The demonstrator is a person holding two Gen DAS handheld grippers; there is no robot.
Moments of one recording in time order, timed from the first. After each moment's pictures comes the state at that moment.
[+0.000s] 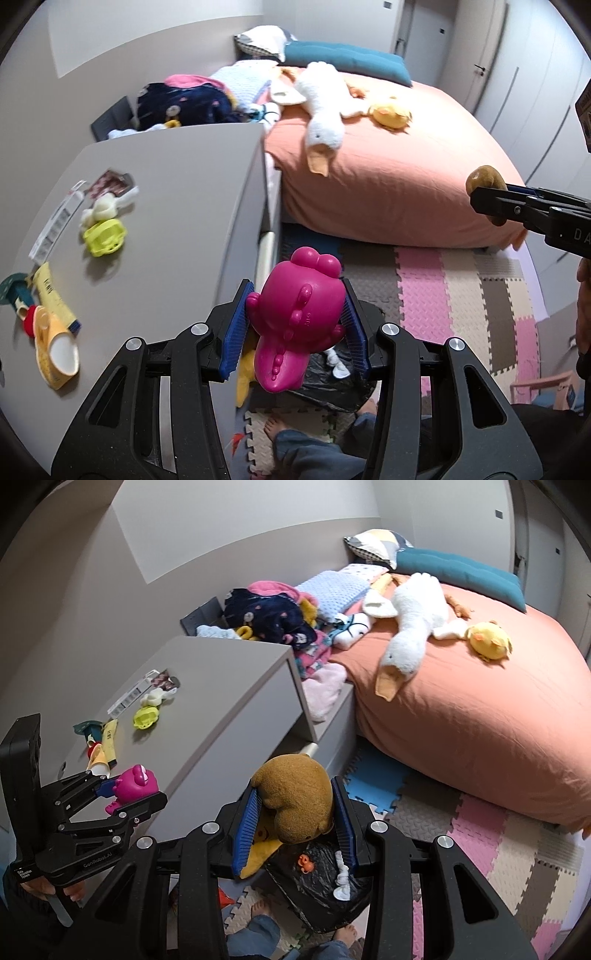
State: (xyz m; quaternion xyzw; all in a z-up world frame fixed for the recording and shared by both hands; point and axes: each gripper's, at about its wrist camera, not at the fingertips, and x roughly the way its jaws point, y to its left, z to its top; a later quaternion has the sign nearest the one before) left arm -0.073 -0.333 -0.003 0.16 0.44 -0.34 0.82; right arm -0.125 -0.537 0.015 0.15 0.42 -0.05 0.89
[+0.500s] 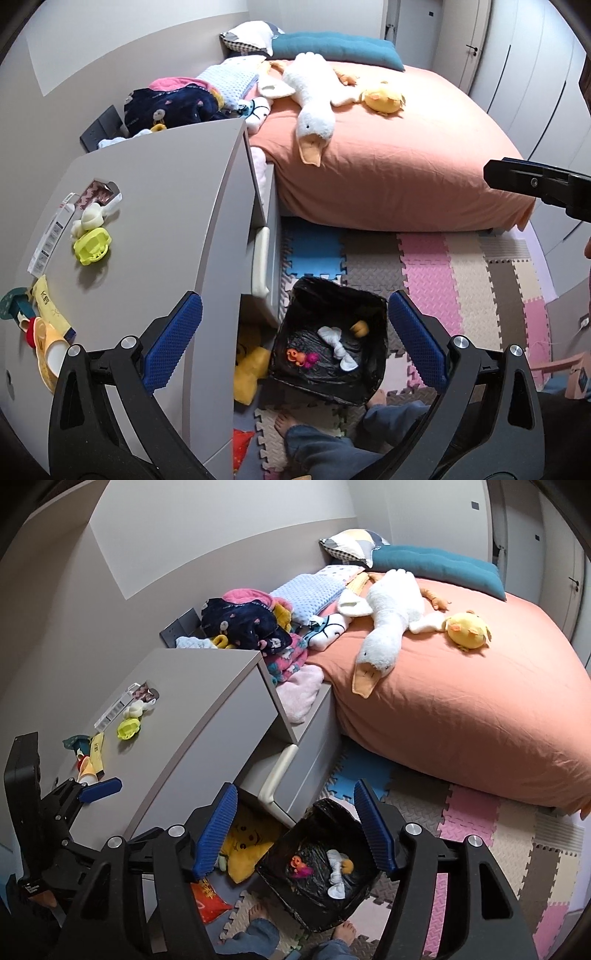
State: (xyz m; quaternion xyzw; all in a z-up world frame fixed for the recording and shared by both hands) left arm -0.084 -0.351 -0.011 0.19 0.44 -0.34 0.81; right arm -0.143 -0.565 0.012 0.17 0.42 -0.08 0.89
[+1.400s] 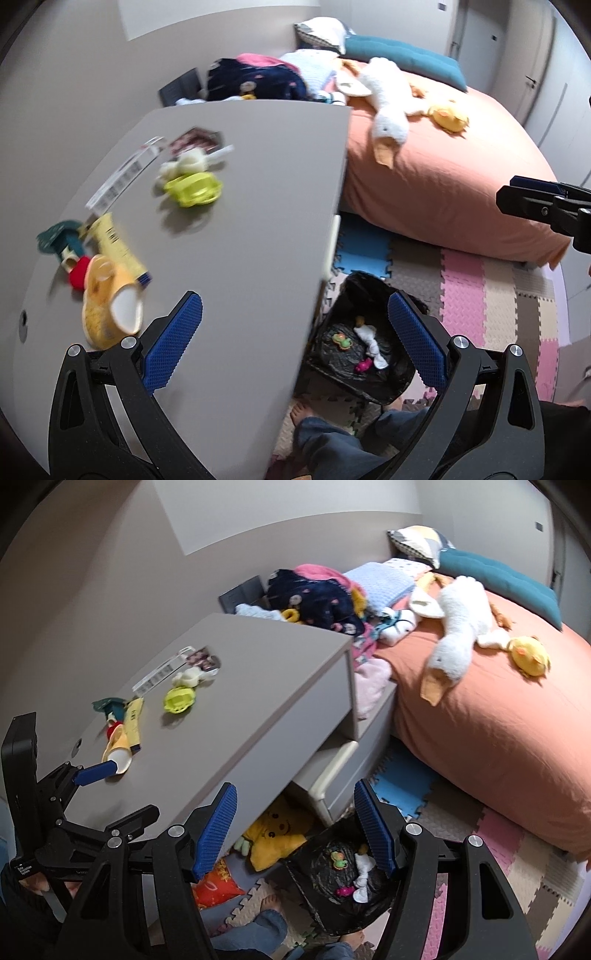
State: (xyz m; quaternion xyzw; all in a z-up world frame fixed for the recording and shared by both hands) left arm -0.048 -0.251 -0.010 0.15 0.46 -0.23 0.85; right arm -0.074 -0.474 0.007 0.12 0.44 0.02 0.89
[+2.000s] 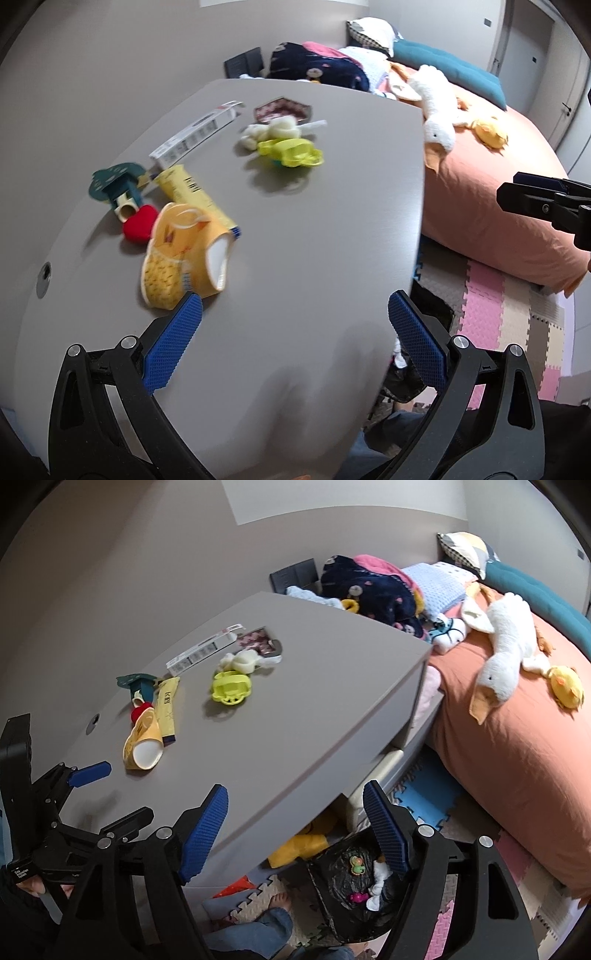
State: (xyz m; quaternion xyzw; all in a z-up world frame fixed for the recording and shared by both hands) left arm -0.038 -0.170 -0.017 0.11 0.48 -0.16 0.86; right arm -0.025 -0.401 0.002 0.08 0.46 0.08 0.88
